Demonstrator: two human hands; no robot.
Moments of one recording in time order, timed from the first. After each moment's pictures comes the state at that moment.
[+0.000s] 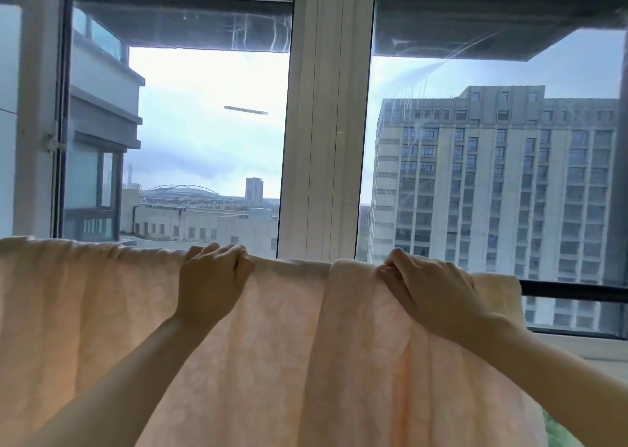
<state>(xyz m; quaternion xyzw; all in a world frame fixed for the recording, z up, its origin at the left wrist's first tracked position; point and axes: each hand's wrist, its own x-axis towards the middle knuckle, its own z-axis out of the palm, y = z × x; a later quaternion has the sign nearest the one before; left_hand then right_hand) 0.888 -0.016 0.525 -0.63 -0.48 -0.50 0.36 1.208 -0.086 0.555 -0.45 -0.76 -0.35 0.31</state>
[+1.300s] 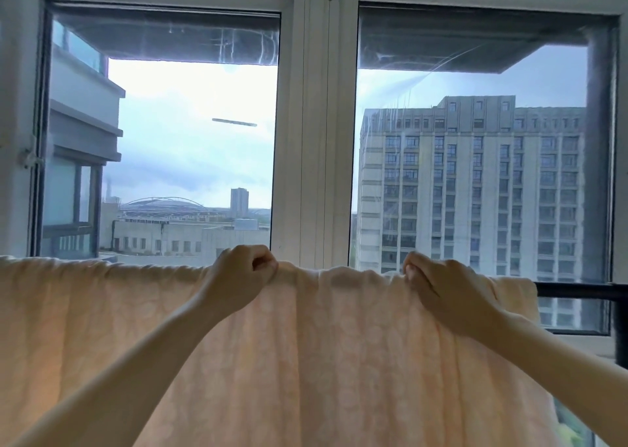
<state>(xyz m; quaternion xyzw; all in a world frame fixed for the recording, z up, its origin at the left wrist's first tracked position) 0.911 -0.030 0.568 -0.76 -0.46 -0.46 0.05 1.233 -0.083 0.563 -0.50 -0.74 -0.27 0.35</state>
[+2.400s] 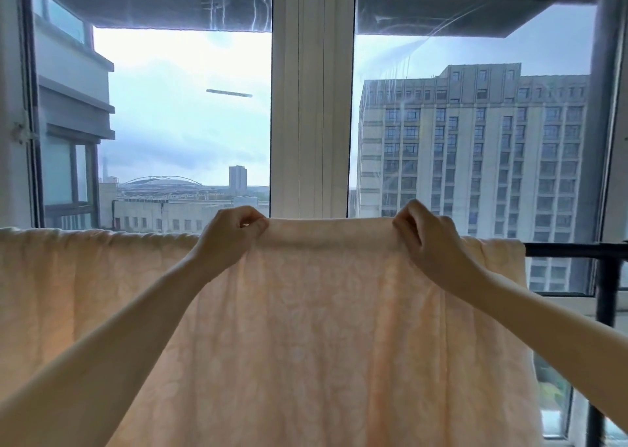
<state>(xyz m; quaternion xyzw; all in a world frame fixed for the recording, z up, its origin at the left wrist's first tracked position) 0.903 -0.042 0.572 -0.73 -0.43 -0.53 -0.07 1.209 -0.094 0.567 -0.43 -0.74 -0.19 0.48</state>
